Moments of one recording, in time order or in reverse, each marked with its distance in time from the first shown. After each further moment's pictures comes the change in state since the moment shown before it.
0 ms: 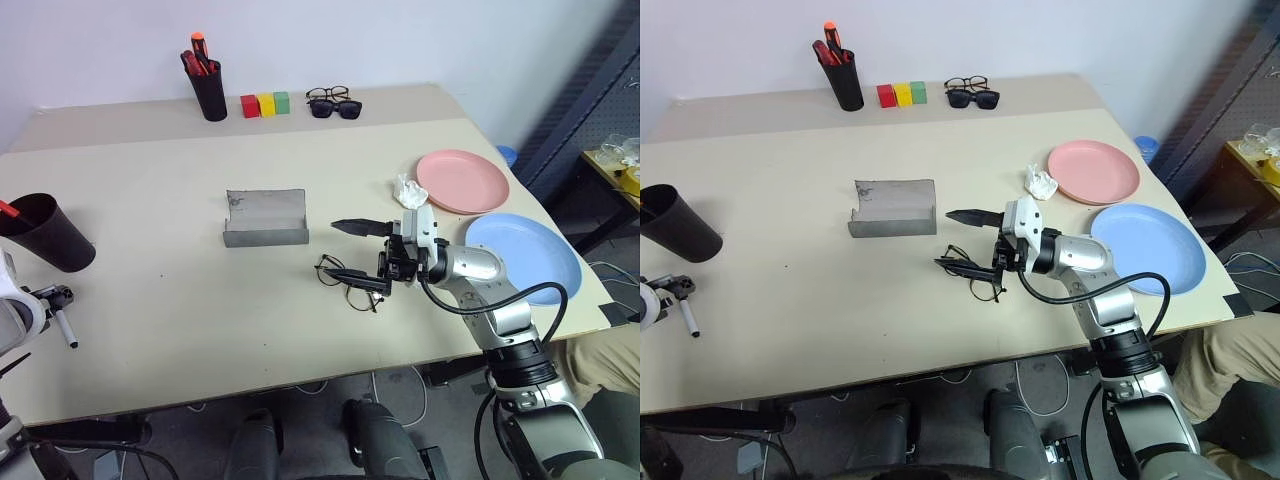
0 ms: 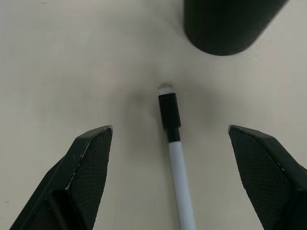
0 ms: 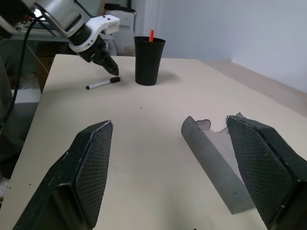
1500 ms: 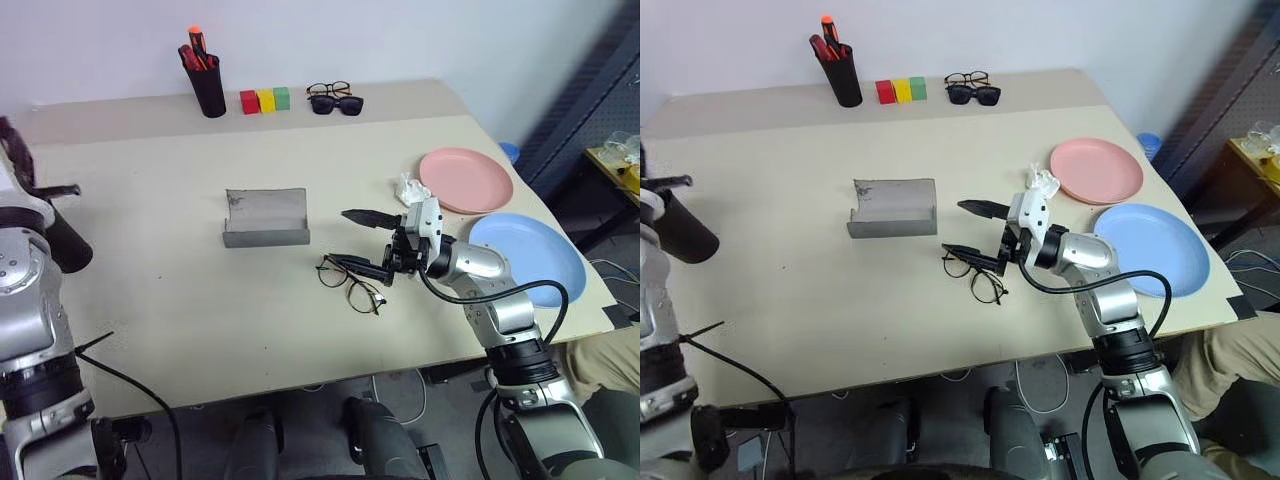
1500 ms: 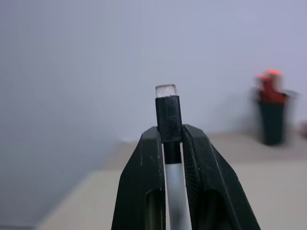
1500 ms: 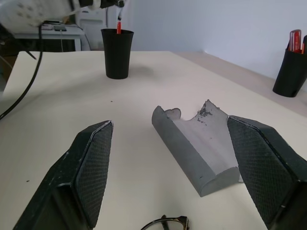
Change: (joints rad) left arm -0.130 -0.139 -0.251 0.157 0.550 -1.433 -0.304; right arm -0.015 0.002 -0.029 0.024 -0.024 0.005 -0.080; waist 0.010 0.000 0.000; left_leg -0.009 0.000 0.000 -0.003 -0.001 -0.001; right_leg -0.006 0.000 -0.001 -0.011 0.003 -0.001
